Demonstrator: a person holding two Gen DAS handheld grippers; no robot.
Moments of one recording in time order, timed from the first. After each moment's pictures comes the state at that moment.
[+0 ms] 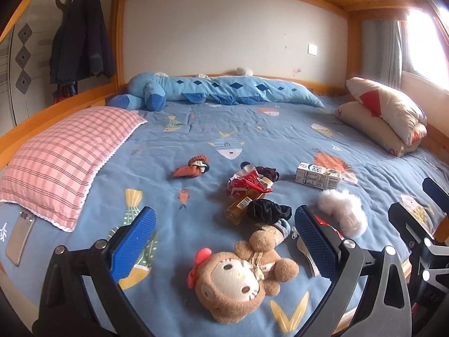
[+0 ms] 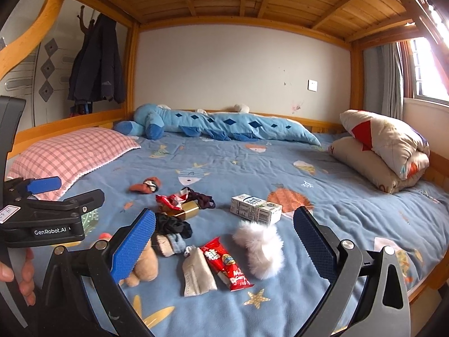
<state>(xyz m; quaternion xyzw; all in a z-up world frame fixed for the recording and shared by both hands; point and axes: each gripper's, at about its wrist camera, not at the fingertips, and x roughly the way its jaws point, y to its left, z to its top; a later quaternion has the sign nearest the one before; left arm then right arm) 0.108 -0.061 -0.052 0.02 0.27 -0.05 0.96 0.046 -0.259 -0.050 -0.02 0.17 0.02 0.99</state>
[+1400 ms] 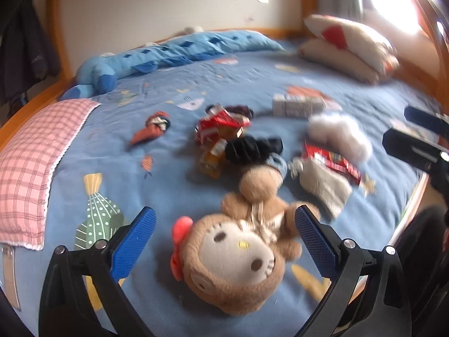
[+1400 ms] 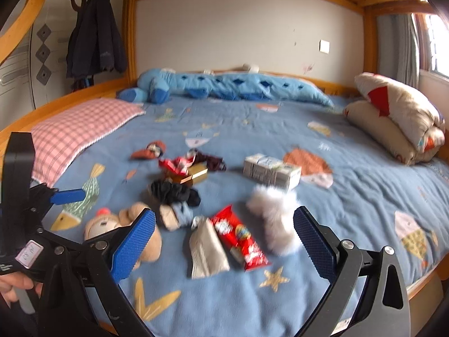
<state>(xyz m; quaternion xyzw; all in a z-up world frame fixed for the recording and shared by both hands) 0.134 -0.069 -0.124 0.13 0.36 -0.16 0.91 0.079 -0.256 -0.076 0.00 0.28 0.04 0.96</state>
